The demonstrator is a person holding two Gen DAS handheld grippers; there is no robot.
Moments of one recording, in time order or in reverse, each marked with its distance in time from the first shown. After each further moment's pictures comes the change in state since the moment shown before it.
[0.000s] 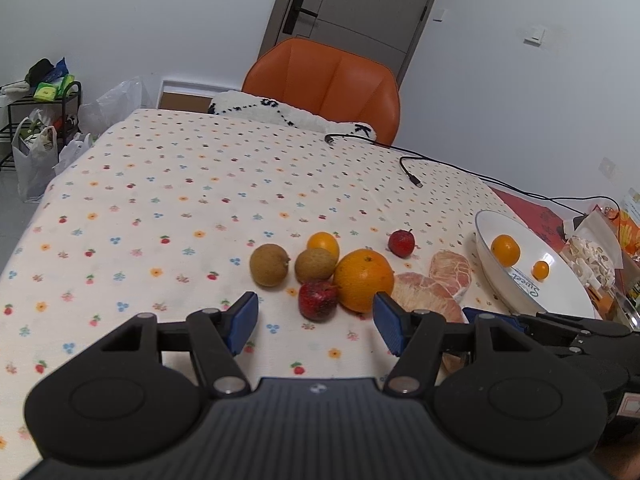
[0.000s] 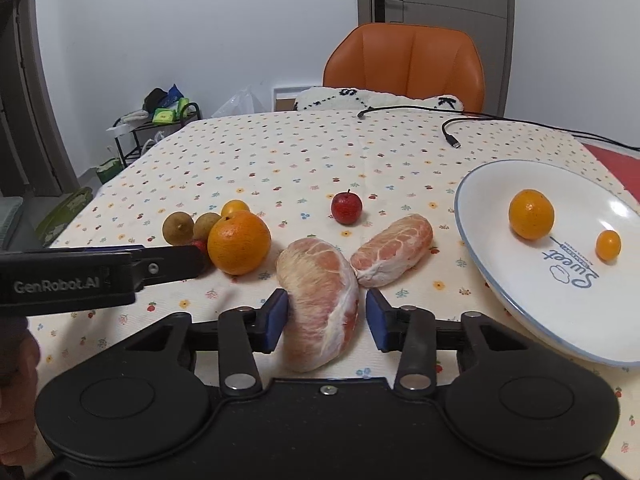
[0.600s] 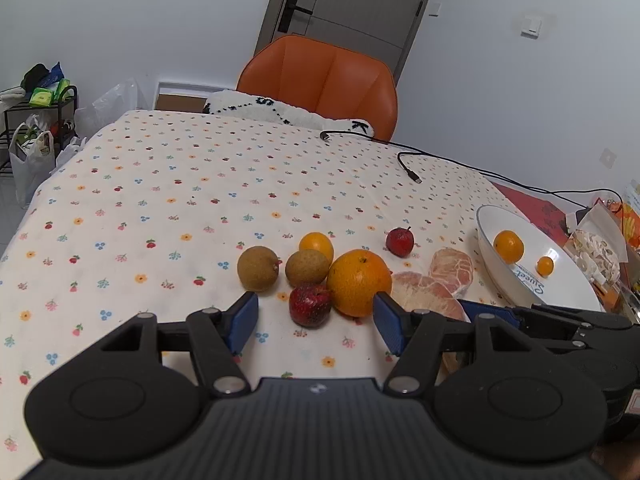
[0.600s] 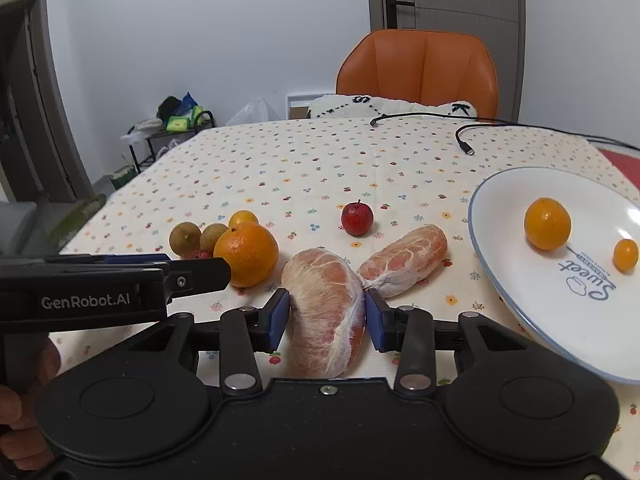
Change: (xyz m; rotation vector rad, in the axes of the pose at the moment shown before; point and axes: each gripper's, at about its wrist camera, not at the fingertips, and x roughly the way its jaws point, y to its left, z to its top) left arm 0.011 -0.006 0.001 0.018 0.001 0.002; right arm 0.005 -0.005 0.003 0.003 -0.026 0.055
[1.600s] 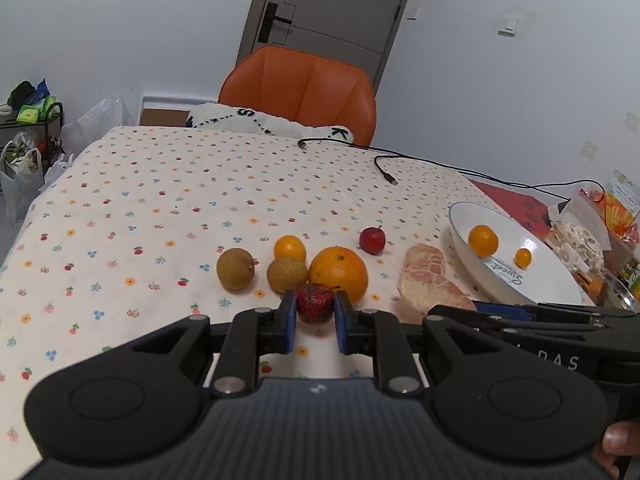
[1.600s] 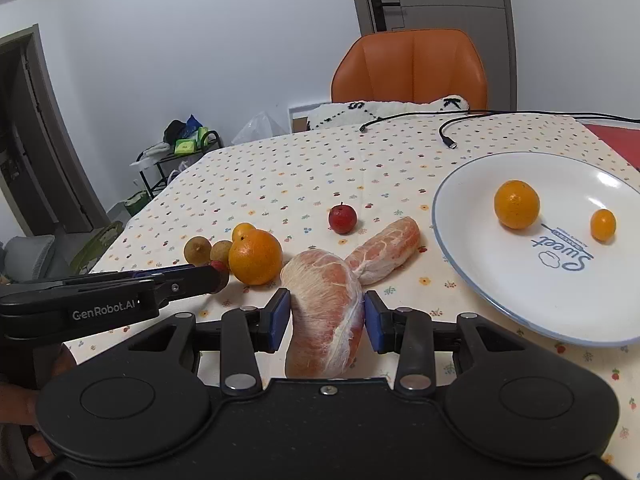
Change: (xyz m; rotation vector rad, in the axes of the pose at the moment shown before) left arm -0.017 -0.011 -0.005 0.048 -0.025 -0.033; right arm -0.028 -0.023 -0.005 0.094 -0.024 0.051
